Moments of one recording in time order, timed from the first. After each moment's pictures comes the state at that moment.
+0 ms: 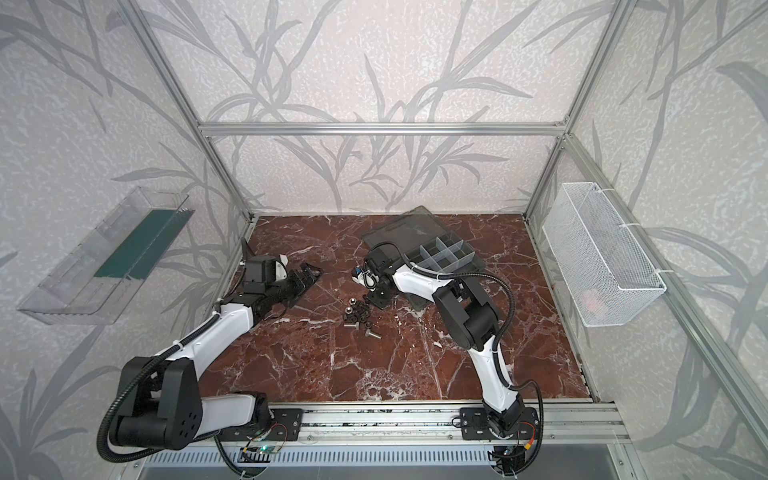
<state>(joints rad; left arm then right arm) -0.06 1.30 0.72 -0.13 0.38 -0.81 0.71 2.15 1.54 -0.55 -0.14 -0.27</state>
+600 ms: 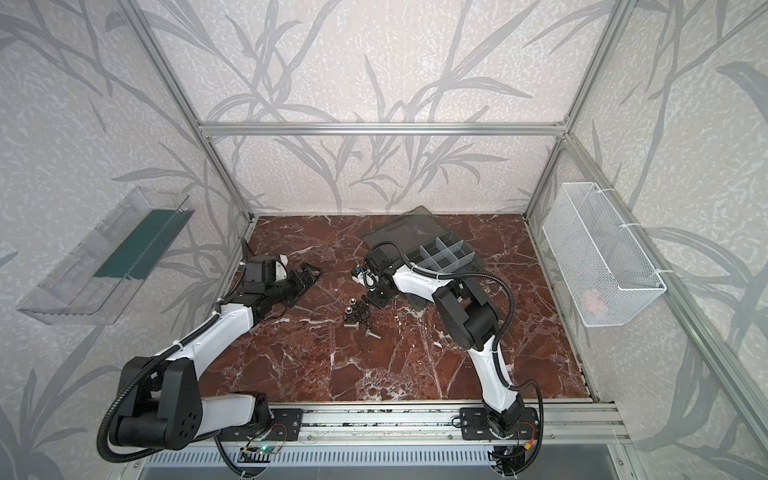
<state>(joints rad) -0.06 1.30 0.72 -0.13 0.38 -0.81 0.72 2.15 1.53 -0.55 -0.15 -0.26</state>
